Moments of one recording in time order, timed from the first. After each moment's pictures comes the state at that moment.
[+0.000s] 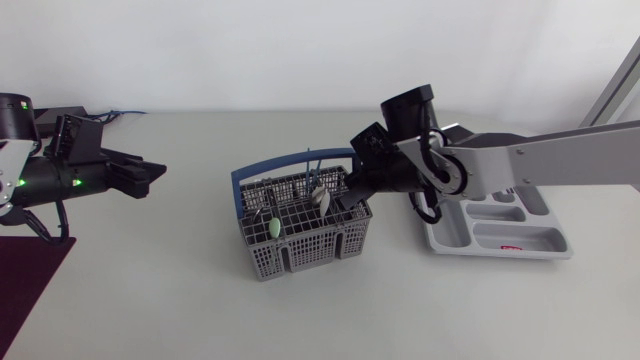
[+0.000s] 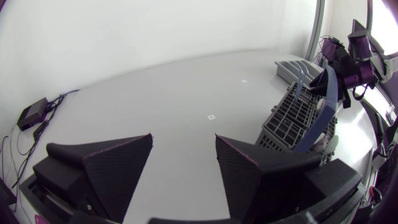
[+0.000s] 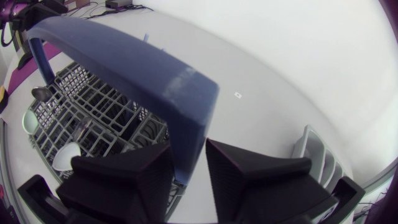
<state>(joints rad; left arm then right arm) 0.19 1.33 0.77 -0.08 0.51 0.37 0.50 1.71 1.00 0.00 -0.01 -0.24</state>
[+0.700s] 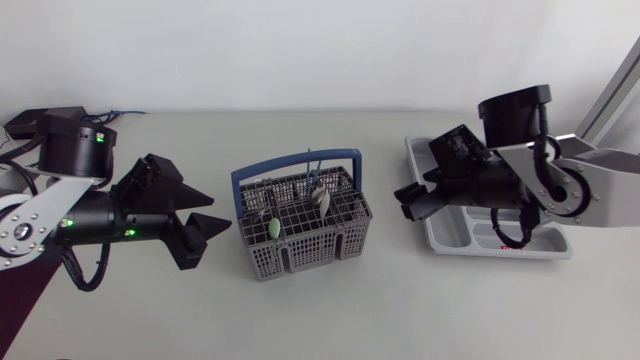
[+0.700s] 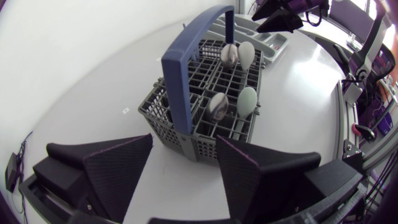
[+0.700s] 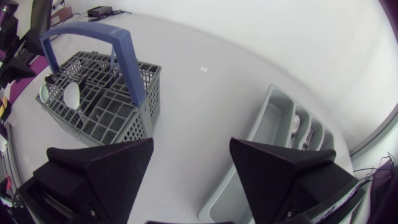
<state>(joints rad) -0.22 1.19 0.66 -0.25 0.43 0.51 0.30 1.39 0.78 -0.12 -0.09 -0.25</state>
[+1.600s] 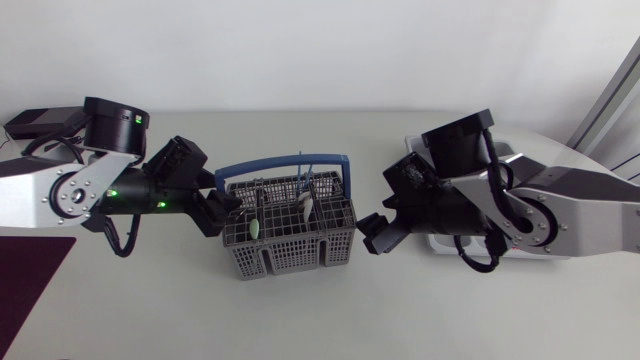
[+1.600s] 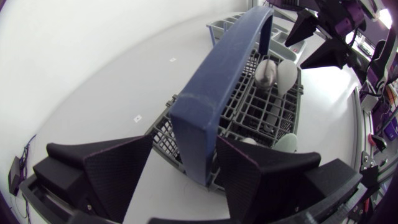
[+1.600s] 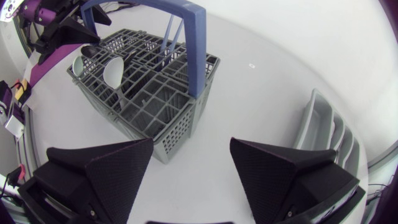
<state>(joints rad) -0.22 1.40 0.78 -0.14 0.37 0.50 0.52 1.39 0.75 -0.15 -0.07 -0.16</state>
